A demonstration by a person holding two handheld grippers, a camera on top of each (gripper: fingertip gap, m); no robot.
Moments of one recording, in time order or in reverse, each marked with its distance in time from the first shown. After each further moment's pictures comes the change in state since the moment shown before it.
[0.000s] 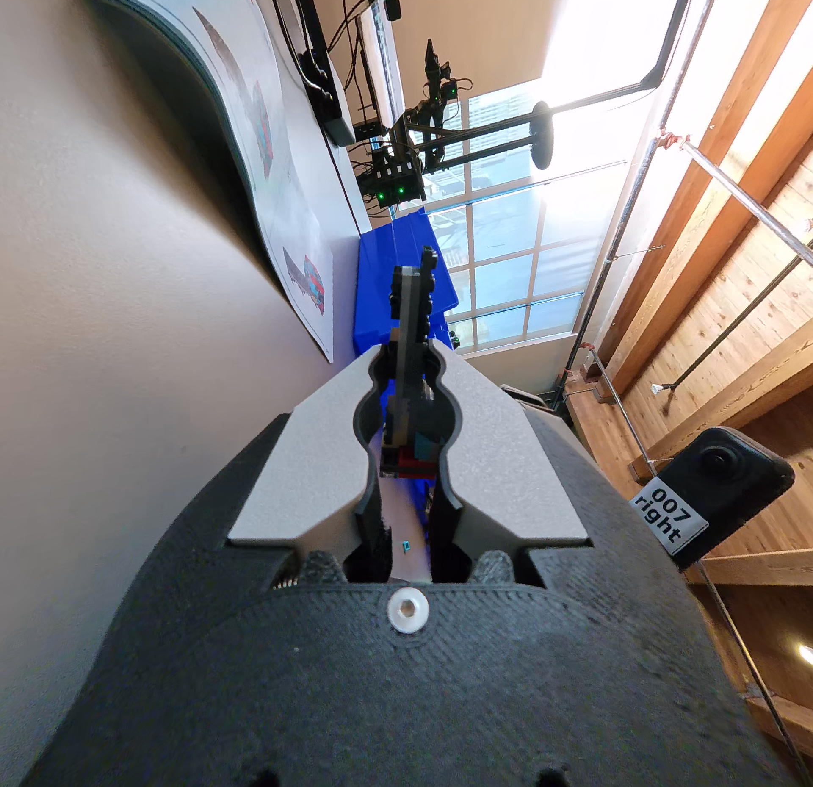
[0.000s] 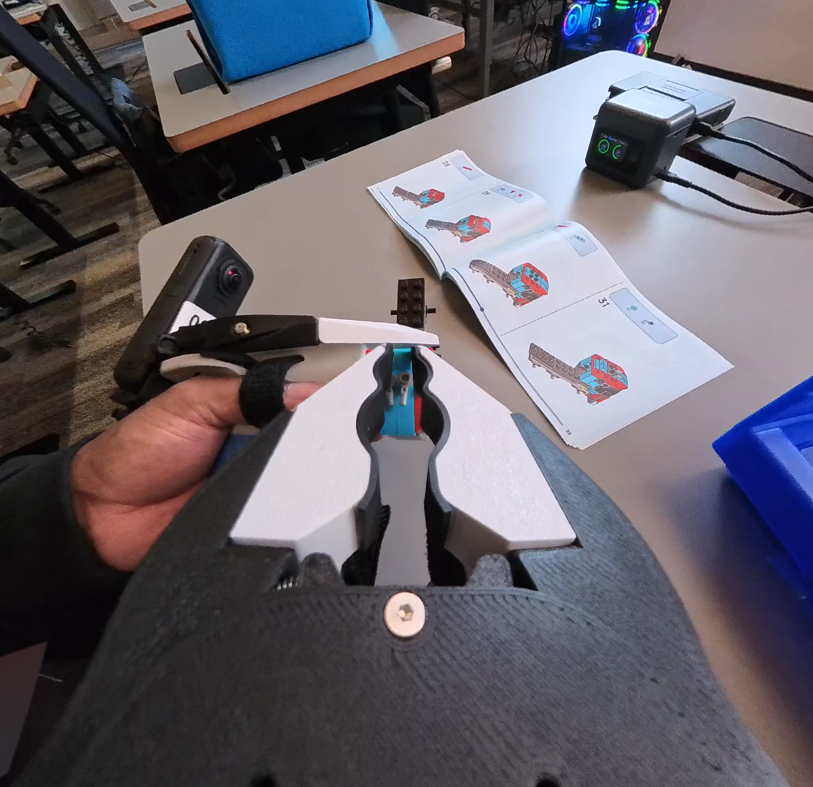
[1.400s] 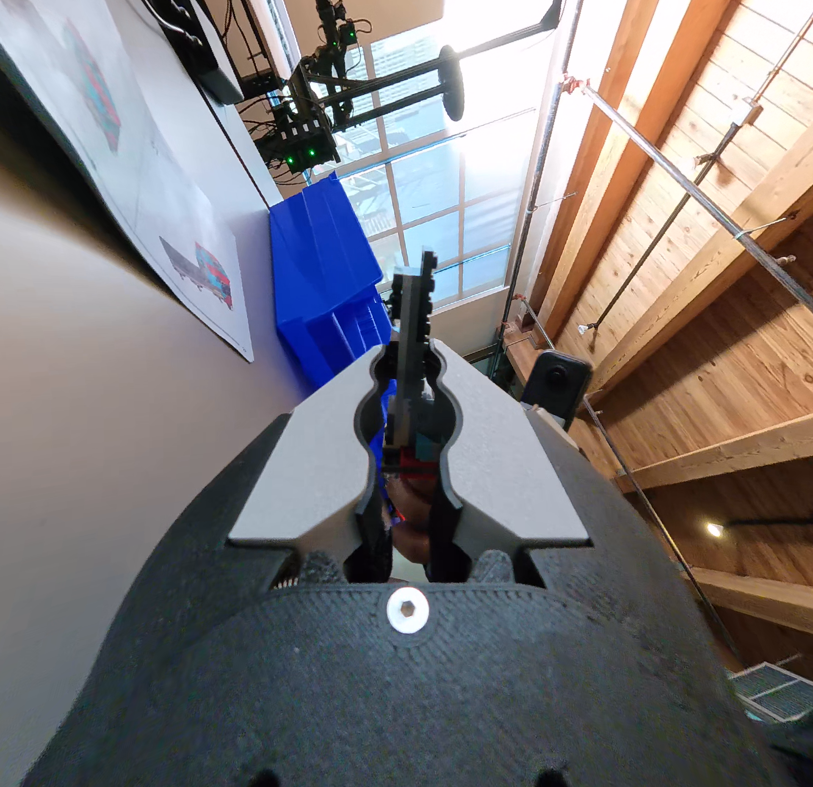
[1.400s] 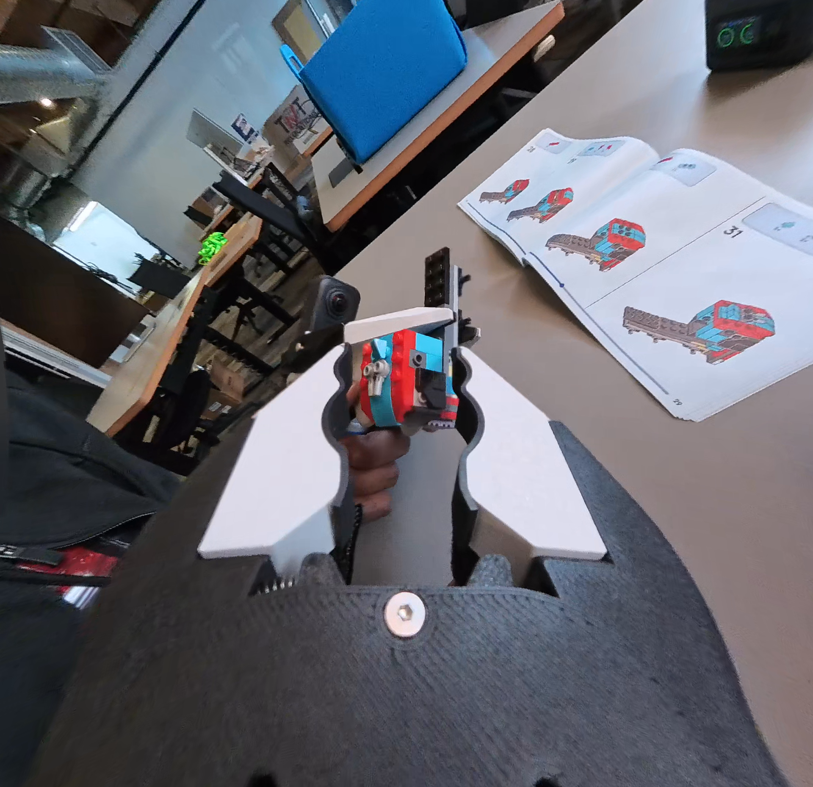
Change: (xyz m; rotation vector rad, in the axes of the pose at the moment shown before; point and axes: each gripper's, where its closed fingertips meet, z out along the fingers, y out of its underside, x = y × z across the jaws) left arm 0.036 0.012 0.004 -0.088 0.211 0.043; right arm -0.004 -0.006 -0.023 0.051 -0.329 0.386
